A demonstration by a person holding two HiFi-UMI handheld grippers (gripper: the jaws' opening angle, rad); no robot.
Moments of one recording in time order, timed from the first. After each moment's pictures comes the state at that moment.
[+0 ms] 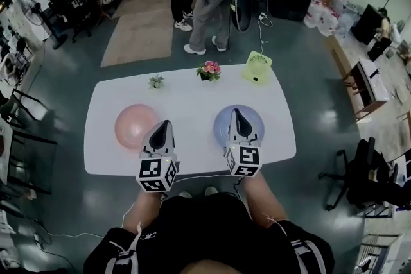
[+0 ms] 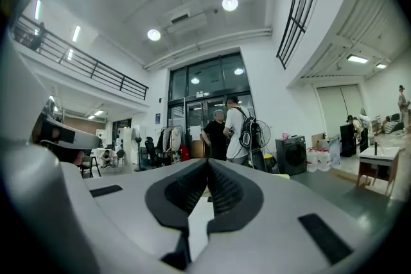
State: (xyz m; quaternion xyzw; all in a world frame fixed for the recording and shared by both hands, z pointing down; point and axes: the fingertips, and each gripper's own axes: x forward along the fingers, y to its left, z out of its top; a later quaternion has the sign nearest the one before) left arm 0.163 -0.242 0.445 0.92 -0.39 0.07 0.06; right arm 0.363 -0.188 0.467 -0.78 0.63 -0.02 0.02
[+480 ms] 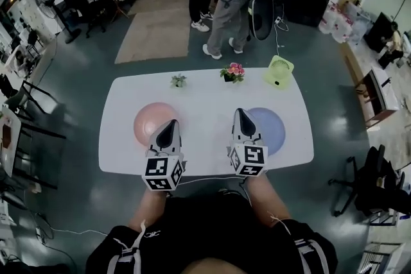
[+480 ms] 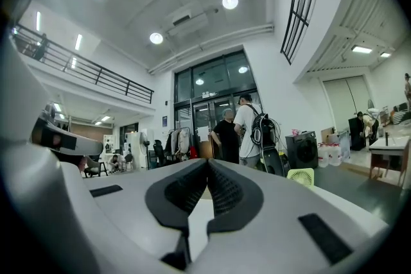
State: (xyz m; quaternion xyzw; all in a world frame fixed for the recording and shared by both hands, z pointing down) left arm 0.083 -0.280 0.445 0.91 -0.40 0.06 0.06; right arm 0.275 -0.240 0.464 -0.76 0.65 -0.03 0.04
